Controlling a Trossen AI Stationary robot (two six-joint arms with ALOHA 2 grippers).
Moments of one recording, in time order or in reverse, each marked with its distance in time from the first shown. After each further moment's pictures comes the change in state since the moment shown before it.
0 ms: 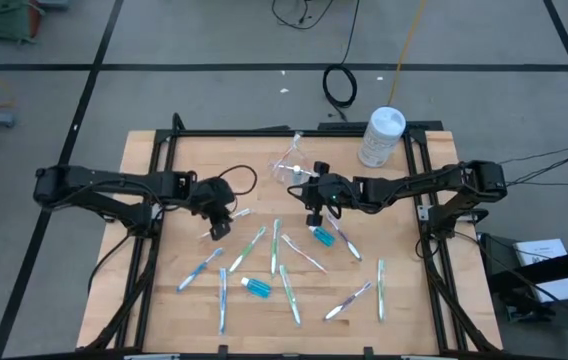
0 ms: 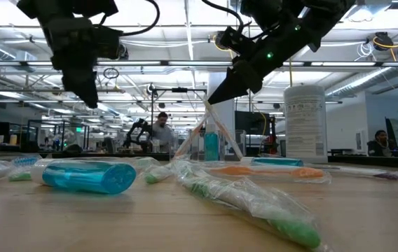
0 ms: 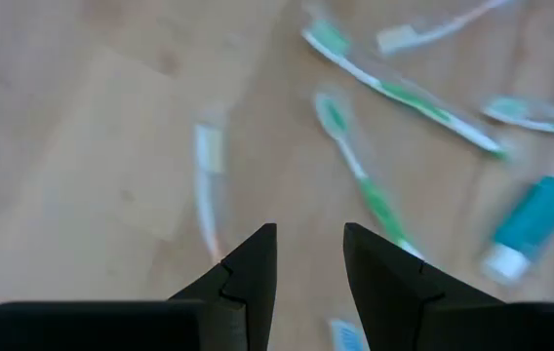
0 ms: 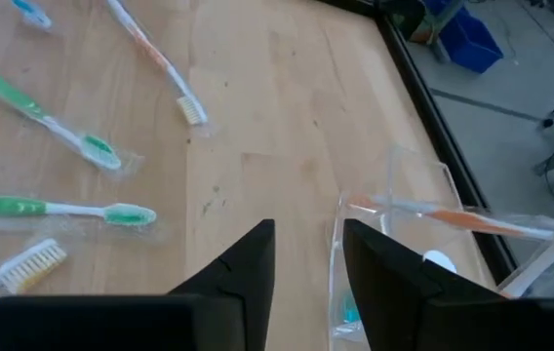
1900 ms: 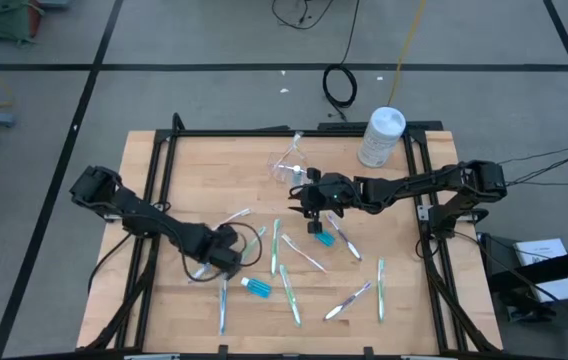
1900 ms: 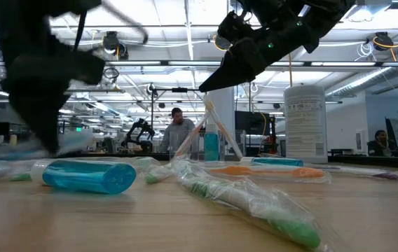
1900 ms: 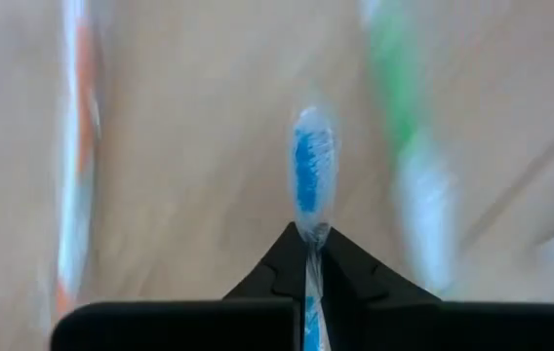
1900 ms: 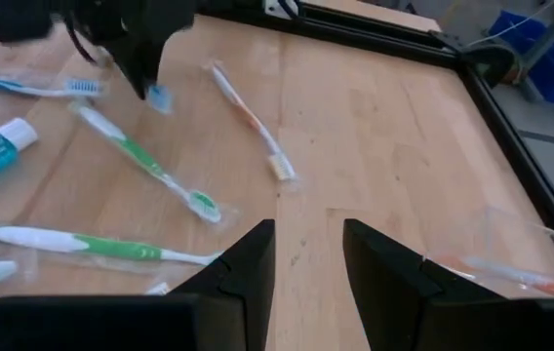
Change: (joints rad) left arm -0.463 0.399 0.082 -0.088 -0.260 -0.700; right arm 0.005 0.001 0.000 0.076 -0.236 0.050
